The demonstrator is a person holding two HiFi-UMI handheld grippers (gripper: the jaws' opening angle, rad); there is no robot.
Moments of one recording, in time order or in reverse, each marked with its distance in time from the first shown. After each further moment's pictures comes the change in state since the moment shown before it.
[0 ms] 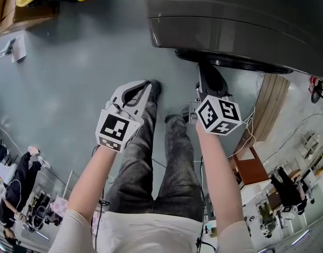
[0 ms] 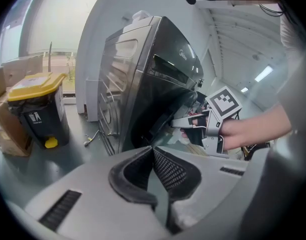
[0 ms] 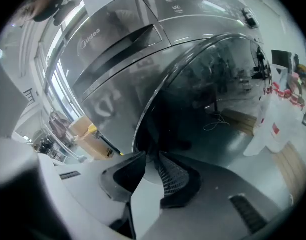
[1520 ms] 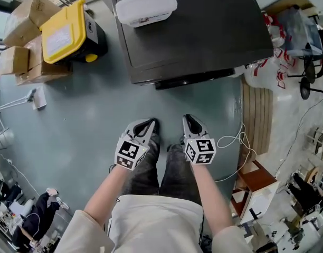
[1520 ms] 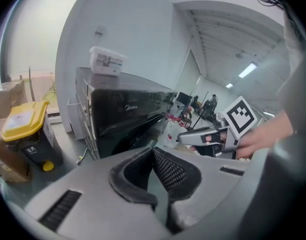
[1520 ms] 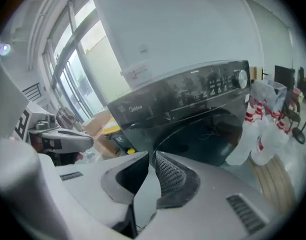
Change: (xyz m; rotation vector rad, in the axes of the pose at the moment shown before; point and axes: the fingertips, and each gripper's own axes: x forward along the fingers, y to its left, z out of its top) left arm -0.077 -0.130 0.107 0.121 -0.004 -0.098; right arm -0.189 0.028 0.045 -0.084 0.010 0.011
